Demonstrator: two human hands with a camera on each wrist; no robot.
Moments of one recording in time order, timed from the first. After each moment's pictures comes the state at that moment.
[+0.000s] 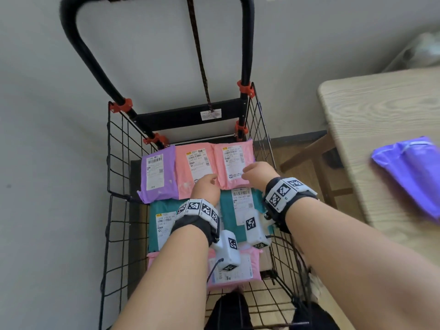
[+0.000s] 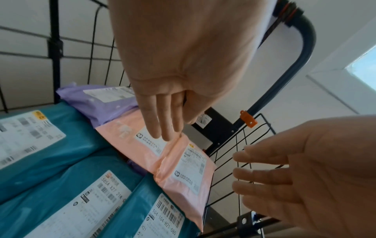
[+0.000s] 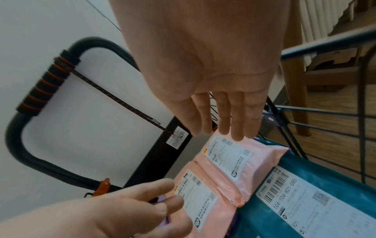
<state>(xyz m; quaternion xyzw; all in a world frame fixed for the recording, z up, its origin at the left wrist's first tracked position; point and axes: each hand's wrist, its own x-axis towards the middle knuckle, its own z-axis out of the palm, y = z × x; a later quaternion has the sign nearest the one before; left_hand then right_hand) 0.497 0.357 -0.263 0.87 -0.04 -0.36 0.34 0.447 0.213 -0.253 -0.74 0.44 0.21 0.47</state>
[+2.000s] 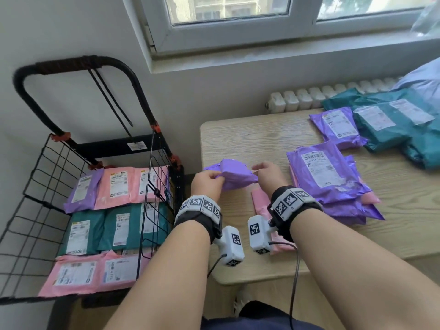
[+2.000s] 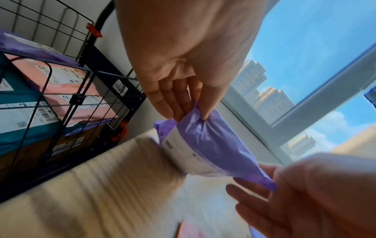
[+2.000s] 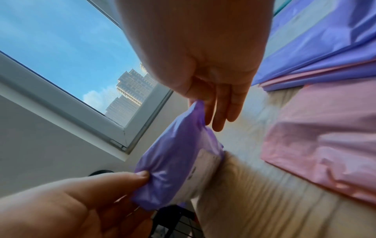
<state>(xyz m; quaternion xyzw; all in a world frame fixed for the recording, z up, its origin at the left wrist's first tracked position) 0.215 0.068 -0.155 0.87 -0.06 -0.21 0.44 0.145 -0.076 -0.158 -0.71 0.44 -0.05 0.54</state>
